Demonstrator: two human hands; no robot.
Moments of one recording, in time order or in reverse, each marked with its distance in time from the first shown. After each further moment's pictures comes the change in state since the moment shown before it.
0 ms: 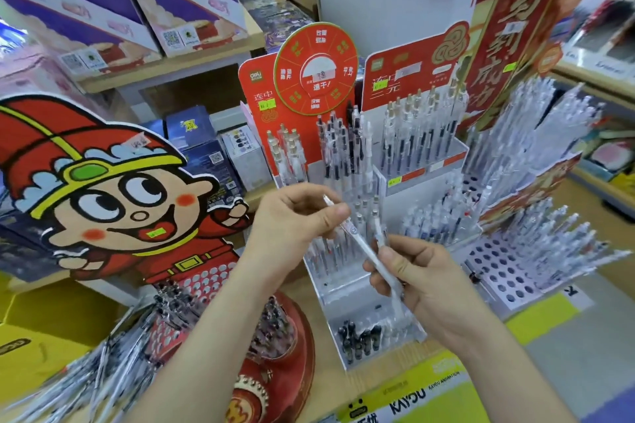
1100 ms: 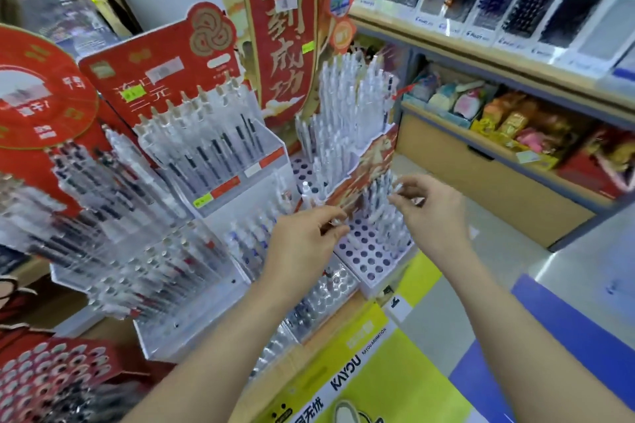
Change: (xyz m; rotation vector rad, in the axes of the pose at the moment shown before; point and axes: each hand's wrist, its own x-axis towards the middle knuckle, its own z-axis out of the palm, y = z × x) left_hand 0.045 -0.081 0.227 0.621 -0.242 0.194; right_hand 0.016 -0.064 -0.240 -0.989 0.736 -0.459
